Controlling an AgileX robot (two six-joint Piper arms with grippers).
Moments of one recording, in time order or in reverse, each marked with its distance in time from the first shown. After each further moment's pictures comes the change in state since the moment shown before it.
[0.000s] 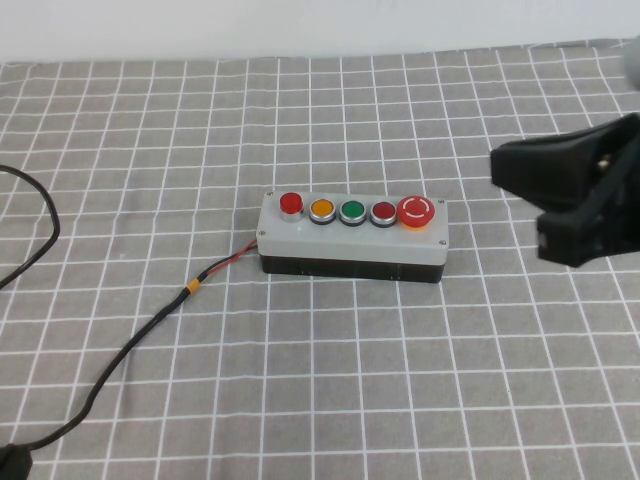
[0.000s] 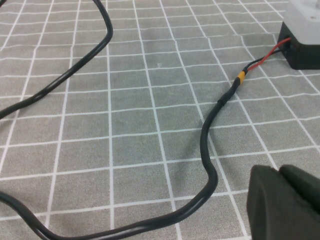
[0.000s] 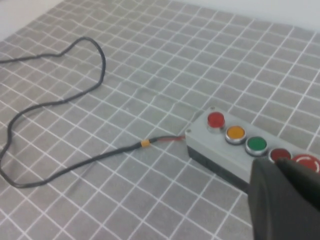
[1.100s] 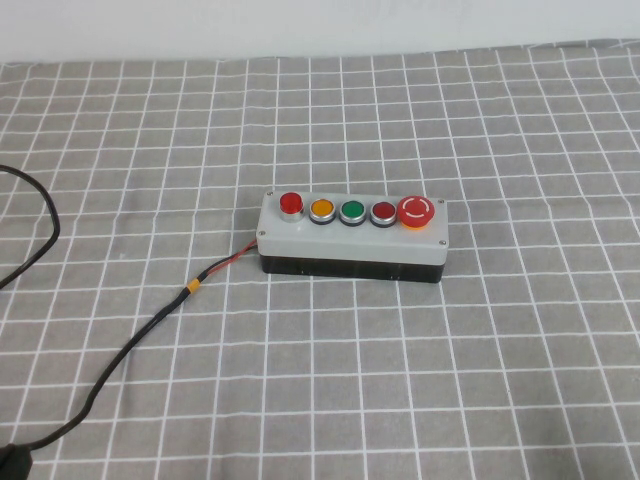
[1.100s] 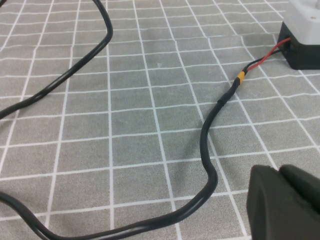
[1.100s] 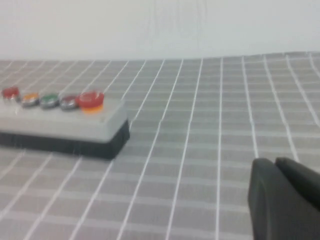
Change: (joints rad) right arm -0.421 -0.985 1.007 -0.056 -0.329 -0.003; left arm 0.000 0.000 0.000 0.000 0.000 0.000
